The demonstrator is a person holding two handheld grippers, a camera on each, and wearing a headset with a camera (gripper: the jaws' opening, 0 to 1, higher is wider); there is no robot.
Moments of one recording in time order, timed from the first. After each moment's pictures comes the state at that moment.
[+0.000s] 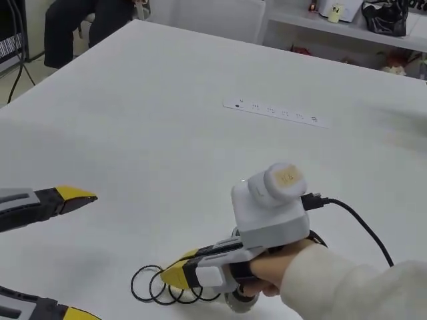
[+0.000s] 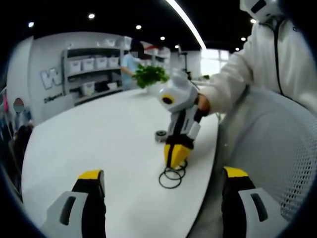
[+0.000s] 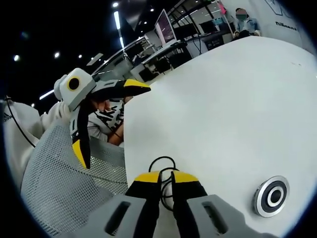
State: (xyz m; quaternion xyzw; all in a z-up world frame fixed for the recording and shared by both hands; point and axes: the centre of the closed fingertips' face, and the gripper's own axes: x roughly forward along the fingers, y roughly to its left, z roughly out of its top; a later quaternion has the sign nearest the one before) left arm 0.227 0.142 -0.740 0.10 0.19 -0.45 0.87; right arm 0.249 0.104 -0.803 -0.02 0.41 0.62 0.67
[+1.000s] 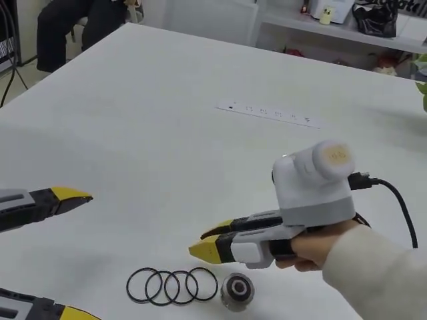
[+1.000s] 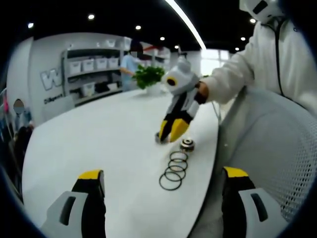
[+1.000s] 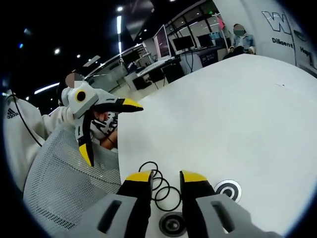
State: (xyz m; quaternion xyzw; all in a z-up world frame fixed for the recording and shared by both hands) left arm 0.228 0.142 -0.738 0.10 0.18 -0.45 0.87; right arm 0.283 0.064 -0.763 -0.04 0.36 0.60 0.72
